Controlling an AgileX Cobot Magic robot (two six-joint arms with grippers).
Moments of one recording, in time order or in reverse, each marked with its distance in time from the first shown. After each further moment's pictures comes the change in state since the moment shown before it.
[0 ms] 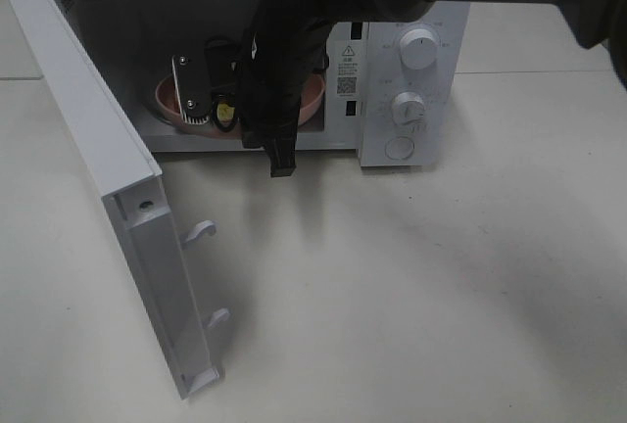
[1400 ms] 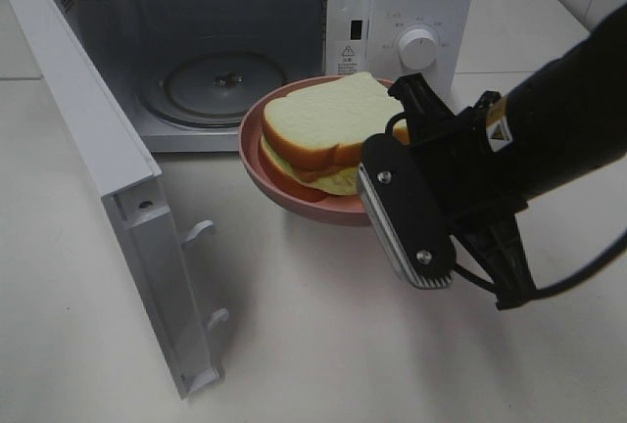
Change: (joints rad) left arm 0.000 0.000 0.000 0.000 0.000 0.000; right arm 0.004 -0.820 1.045 -0.013 -0.292 -0.174
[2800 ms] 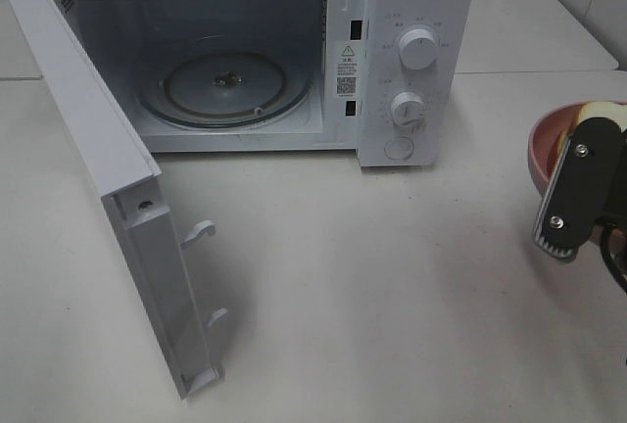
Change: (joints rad) left arm 0.000 0.000 0.000 0.000 0.000 0.000; right arm 0.000 -0.328 0.253 -0.594 0.397 1.321
